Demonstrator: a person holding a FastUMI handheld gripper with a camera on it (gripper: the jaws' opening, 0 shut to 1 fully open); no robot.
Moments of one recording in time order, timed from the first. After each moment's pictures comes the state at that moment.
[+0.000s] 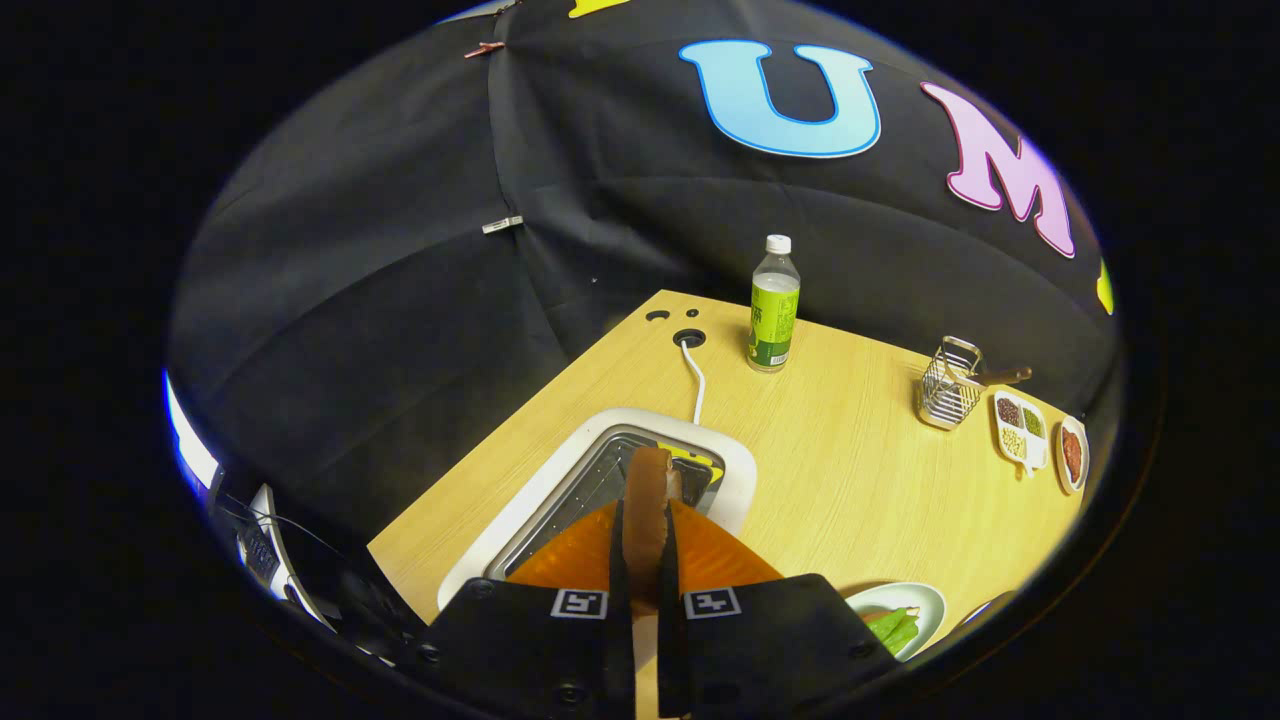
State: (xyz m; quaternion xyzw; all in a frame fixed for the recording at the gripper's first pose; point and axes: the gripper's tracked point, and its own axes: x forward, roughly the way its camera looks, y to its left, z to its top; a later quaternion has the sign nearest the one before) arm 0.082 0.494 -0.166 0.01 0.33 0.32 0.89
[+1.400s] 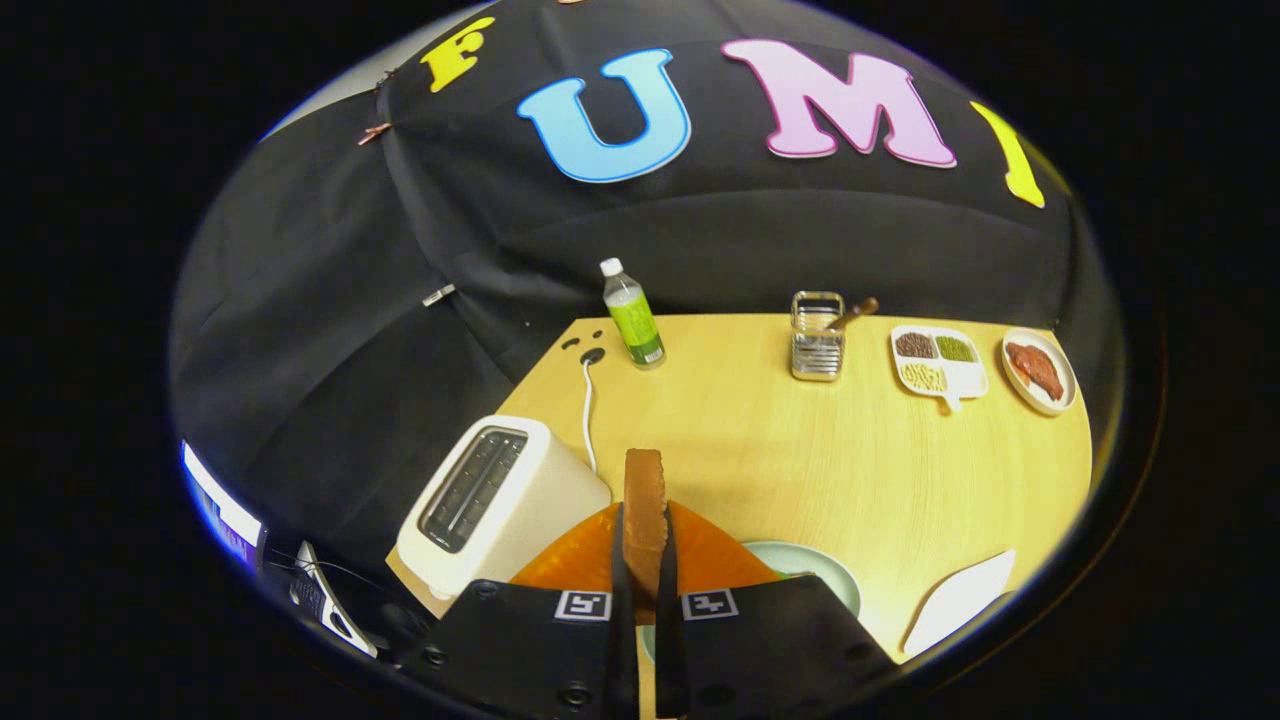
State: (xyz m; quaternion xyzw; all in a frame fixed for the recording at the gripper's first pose) arm 0.089 0.298 -0.168 0.13 0.36 0.25 0.89
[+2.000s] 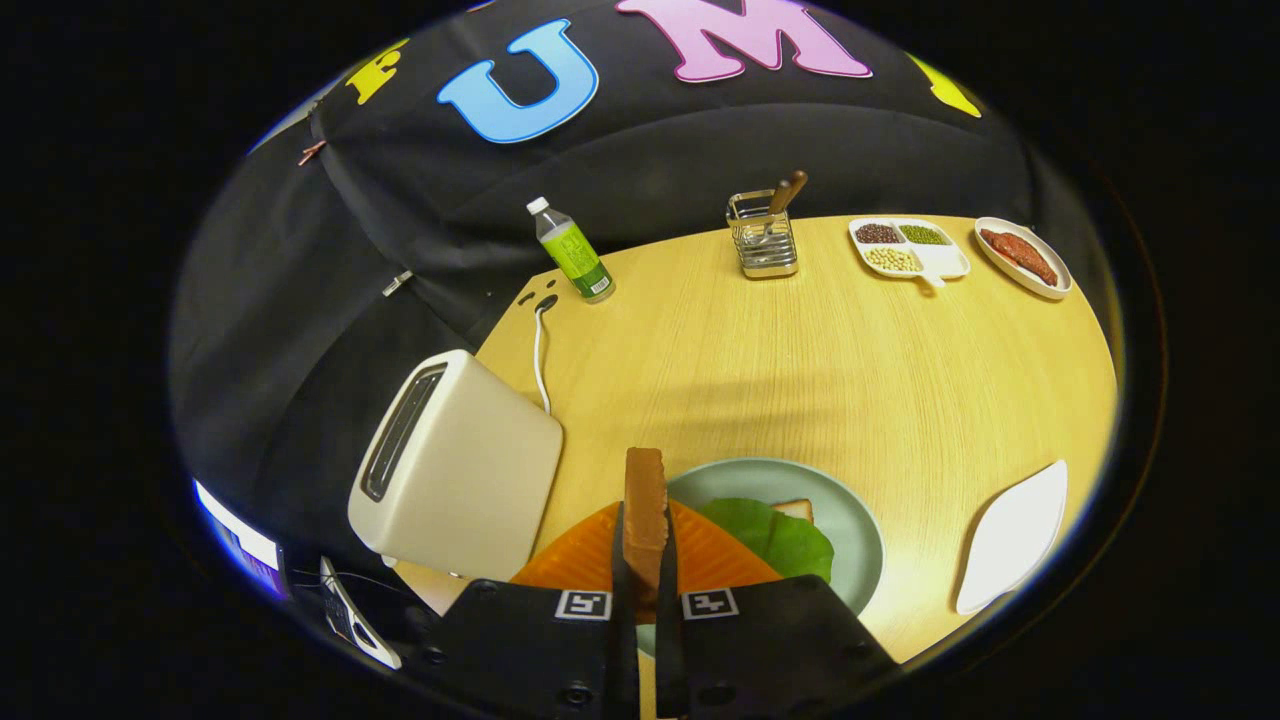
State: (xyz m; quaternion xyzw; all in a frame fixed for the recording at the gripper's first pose) arm 0.063 0.278 -0.251 0.18 0.42 0.22 0.86
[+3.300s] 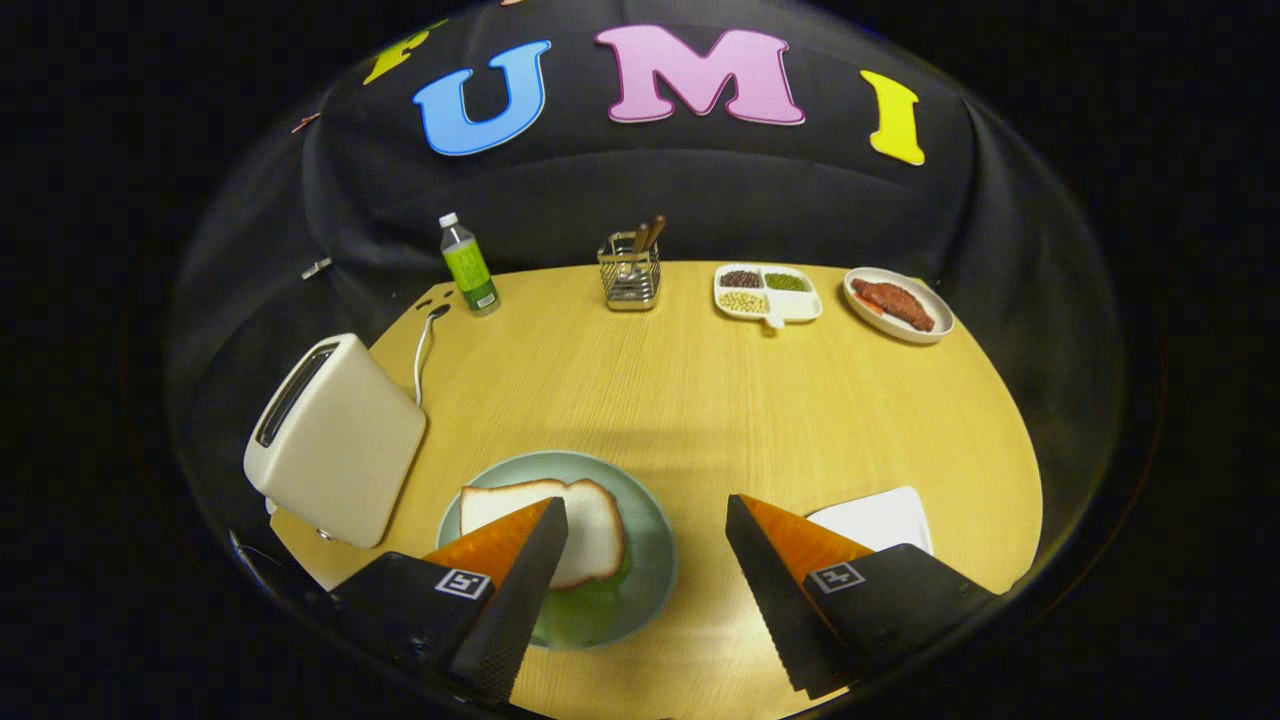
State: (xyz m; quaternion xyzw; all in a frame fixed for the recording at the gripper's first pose) arm 0.058 0.143 -0.239 0.07 0.36 0.10 0.92
